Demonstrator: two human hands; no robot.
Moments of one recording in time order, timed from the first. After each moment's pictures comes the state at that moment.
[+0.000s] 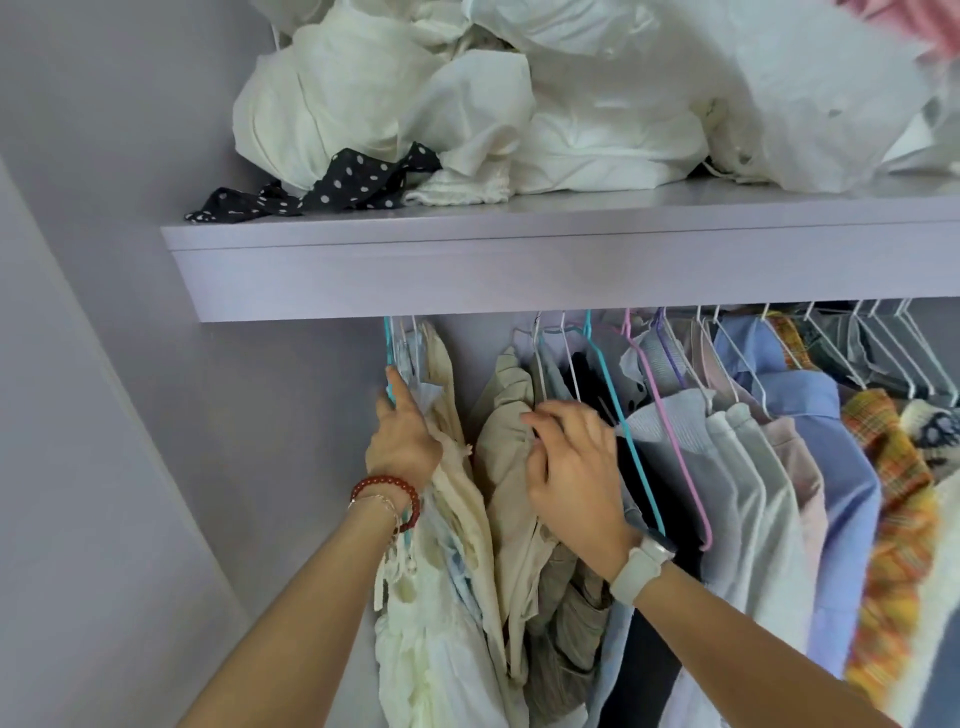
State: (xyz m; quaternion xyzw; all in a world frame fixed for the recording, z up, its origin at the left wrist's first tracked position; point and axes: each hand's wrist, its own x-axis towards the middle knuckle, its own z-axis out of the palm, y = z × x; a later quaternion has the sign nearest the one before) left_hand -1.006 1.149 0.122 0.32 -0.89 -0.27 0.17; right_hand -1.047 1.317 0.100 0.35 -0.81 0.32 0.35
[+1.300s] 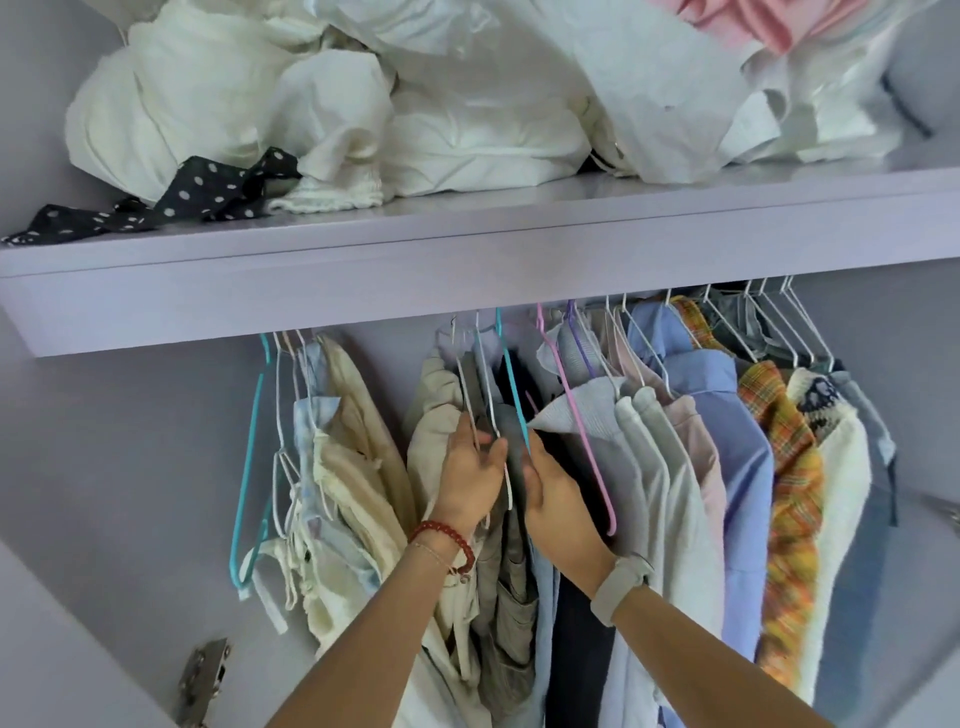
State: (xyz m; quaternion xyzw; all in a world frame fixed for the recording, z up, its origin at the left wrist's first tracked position) left_hand -1.055 1.266 0.091 0.14 -0.81 -0.53 0.22; right_hand -1.068 1.373 0.063 0.30 -0.81 0.49 0.11
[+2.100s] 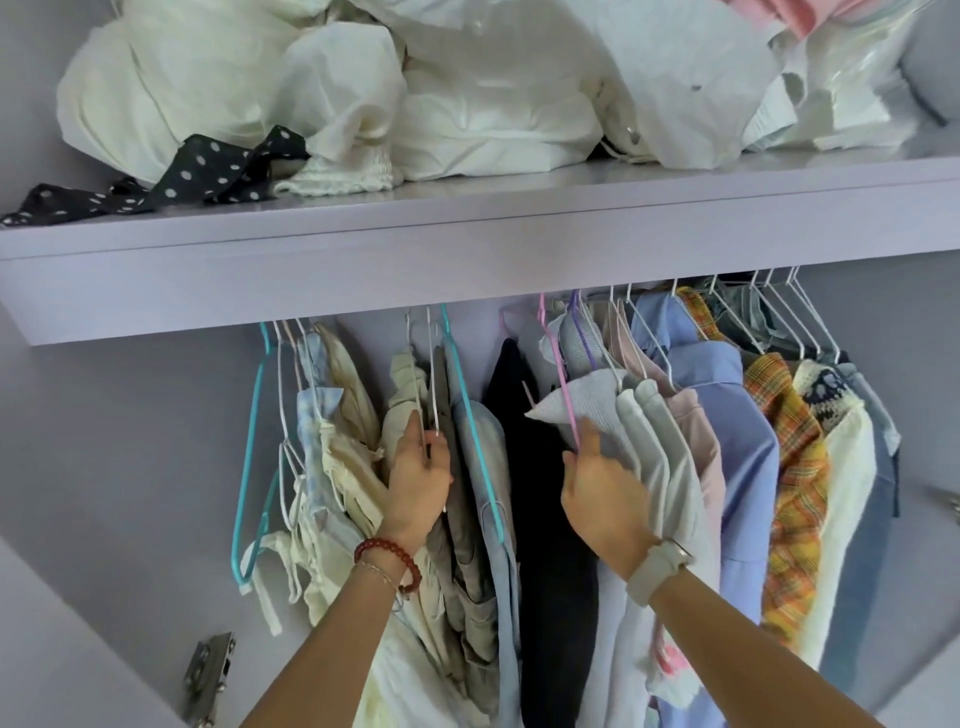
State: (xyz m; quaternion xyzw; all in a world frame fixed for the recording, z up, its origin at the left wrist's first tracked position) left_hand -1.035 1.221 0.076 0.17 -0.77 -0.56 0.25; right_hand -1.074 1.395 0.076 0.14 -0.95 0.25 0.13
